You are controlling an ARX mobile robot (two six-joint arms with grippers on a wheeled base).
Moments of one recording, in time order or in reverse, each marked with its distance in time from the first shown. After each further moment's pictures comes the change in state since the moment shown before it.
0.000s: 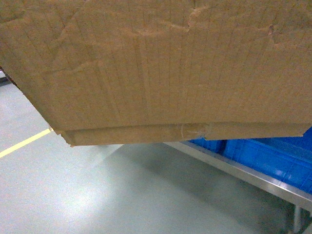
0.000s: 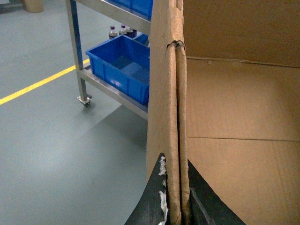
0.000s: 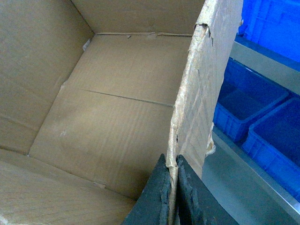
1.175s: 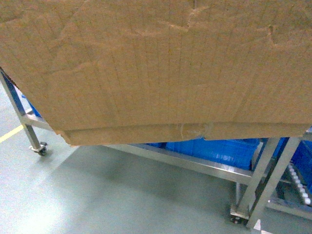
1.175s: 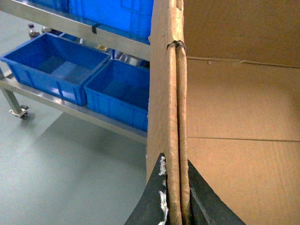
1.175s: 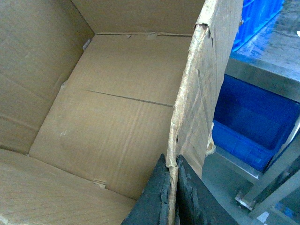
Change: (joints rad) left arm 0.000 0.000 0.000 0.000 0.000 0.000; right arm 0.000 0.000 0.000 0.000 0.000 0.000
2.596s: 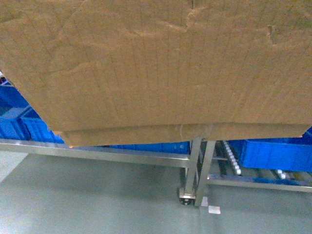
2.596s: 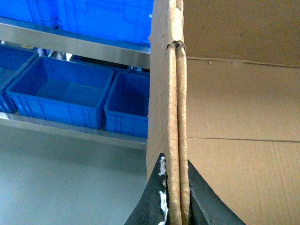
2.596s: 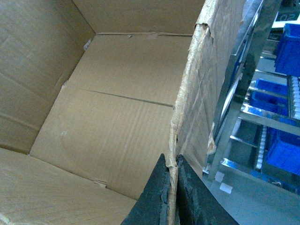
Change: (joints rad) left arm 0.002 0.000 0.000 -0.002 0.000 0.000; right arm 0.000 0.001 0.000 0.000 -0.002 0.002
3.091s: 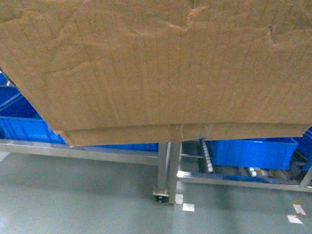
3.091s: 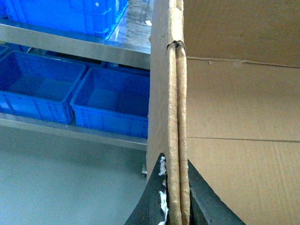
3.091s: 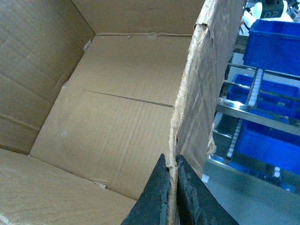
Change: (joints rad) left arm 0.000 0.000 0.000 0.001 0.000 0.000; right arm 0.000 -0.001 0.000 0.000 0.000 0.002
